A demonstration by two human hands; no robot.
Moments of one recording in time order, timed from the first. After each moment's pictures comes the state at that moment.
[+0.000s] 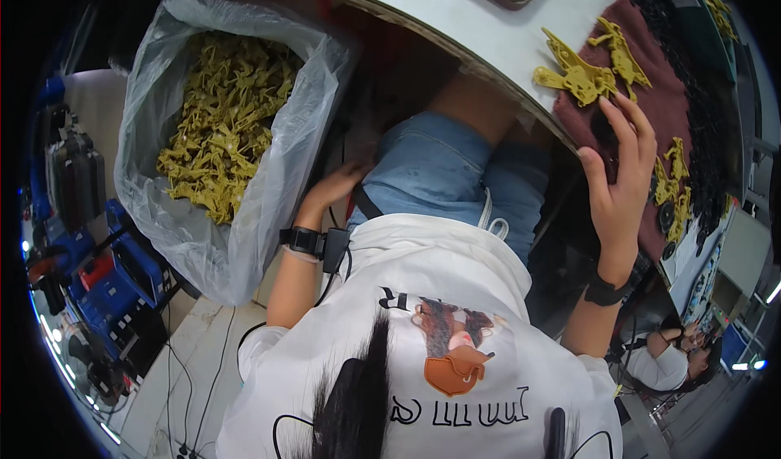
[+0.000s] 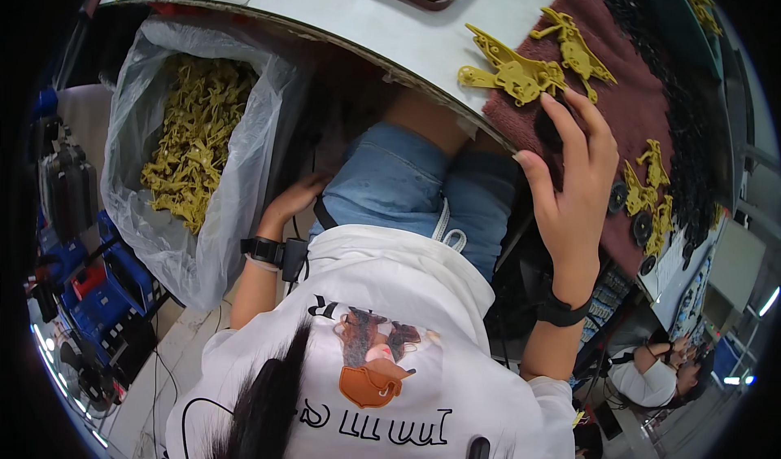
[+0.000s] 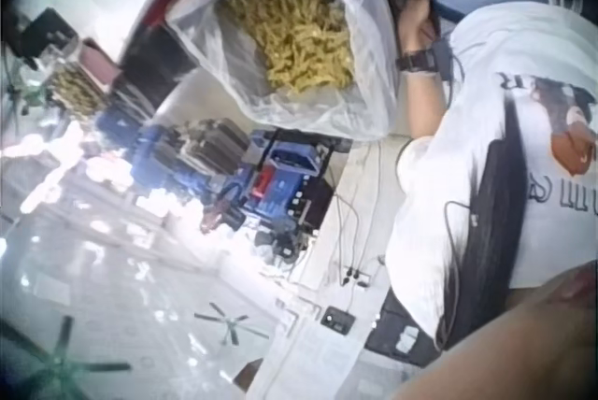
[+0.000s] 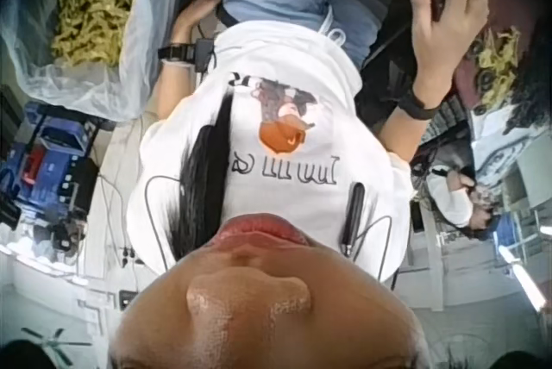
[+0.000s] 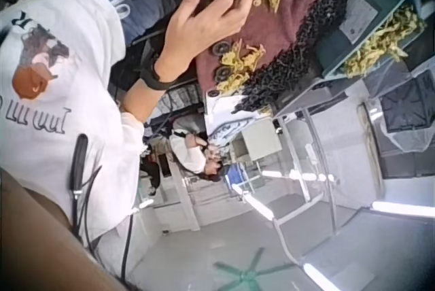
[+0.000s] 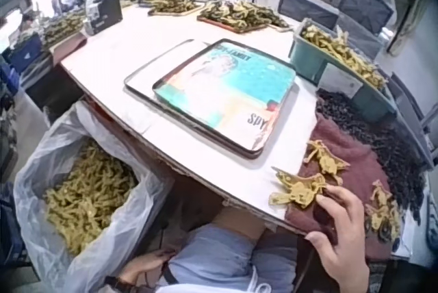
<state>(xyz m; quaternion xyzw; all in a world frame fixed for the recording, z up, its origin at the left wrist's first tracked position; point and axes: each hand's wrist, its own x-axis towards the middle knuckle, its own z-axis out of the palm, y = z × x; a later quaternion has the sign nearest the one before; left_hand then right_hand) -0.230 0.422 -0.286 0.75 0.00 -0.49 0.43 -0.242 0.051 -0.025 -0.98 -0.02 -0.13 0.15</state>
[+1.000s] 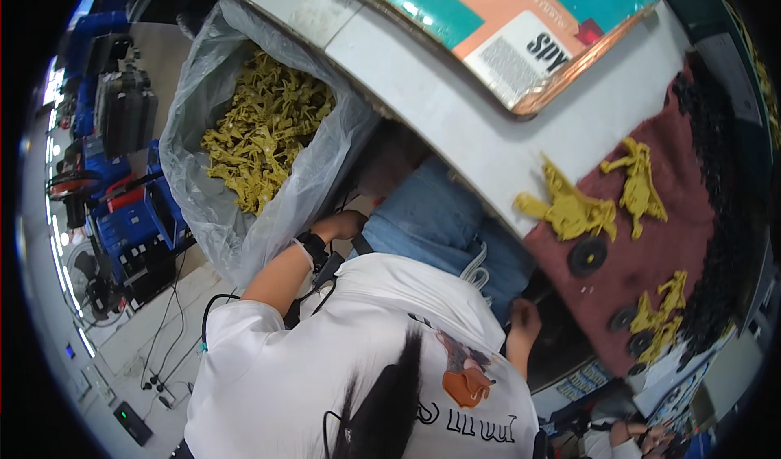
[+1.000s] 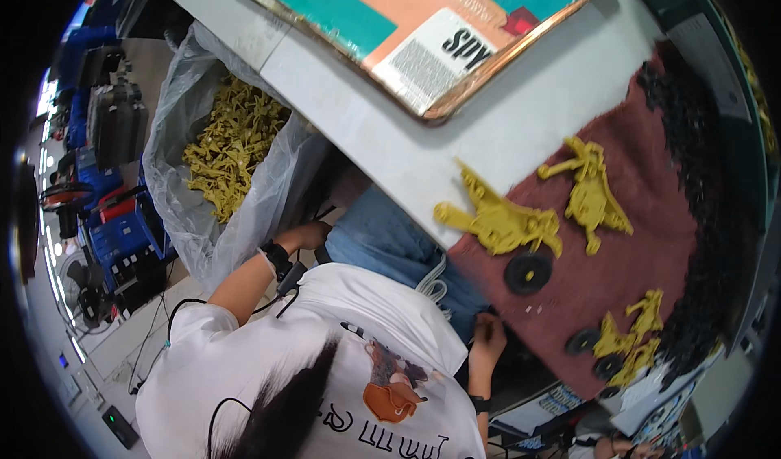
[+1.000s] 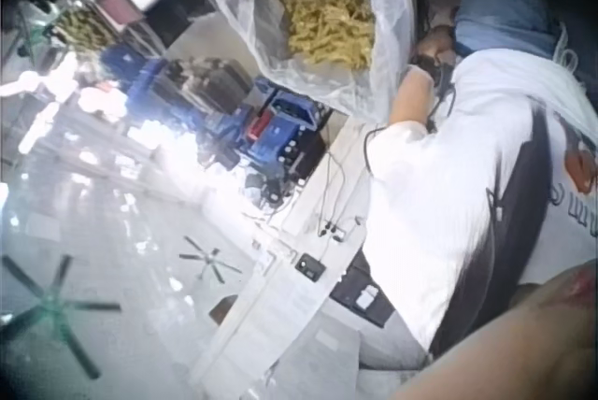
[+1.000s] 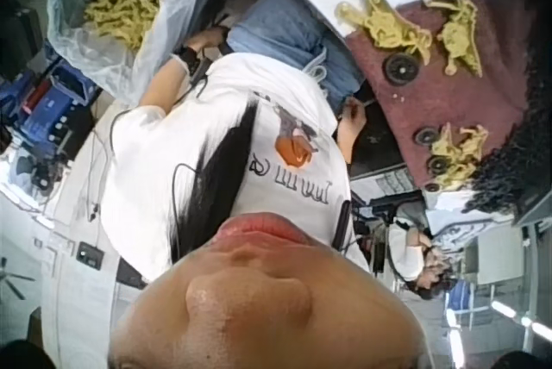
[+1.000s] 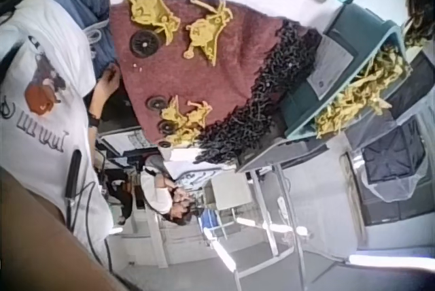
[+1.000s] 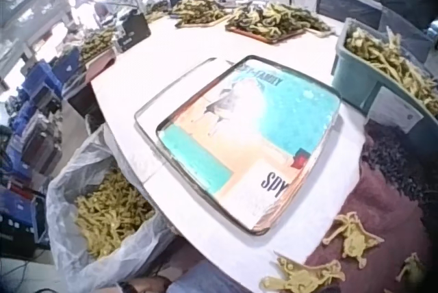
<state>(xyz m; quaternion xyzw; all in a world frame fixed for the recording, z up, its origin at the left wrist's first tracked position) -0.255 0.444 -0.308 0.78 -0.13 -0.59 0.19 -0.422 0.024 -0.182 -0.73 0.41 0.13 0.53</state>
